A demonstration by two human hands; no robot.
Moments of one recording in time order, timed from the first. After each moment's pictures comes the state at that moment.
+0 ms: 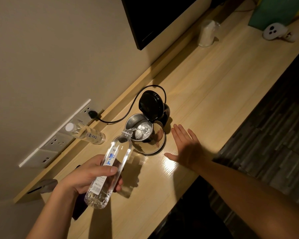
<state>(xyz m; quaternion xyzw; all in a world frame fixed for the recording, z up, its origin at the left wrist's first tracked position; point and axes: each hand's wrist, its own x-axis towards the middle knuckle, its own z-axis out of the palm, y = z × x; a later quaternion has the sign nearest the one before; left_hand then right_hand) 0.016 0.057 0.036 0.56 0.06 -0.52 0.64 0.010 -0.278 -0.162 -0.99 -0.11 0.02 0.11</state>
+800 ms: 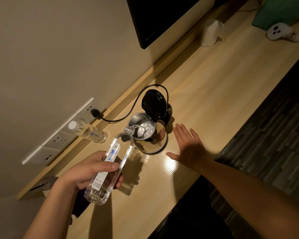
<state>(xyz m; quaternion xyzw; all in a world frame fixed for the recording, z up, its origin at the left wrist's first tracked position) 0.022 0.057 0.046 0.57 0.07 -0.53 0.63 0.011 -0.278 -0.165 -0.99 -0.11 0.03 0.09</state>
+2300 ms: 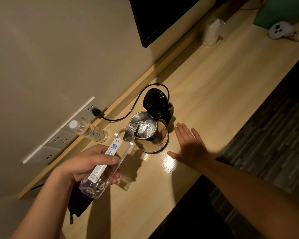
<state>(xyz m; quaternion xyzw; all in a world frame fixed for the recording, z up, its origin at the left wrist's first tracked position) 0.037 0.058 0.064 0.58 0.12 -0.53 0.60 0.013 -0.276 -0.175 -0.99 -0.10 0.03 0.09</state>
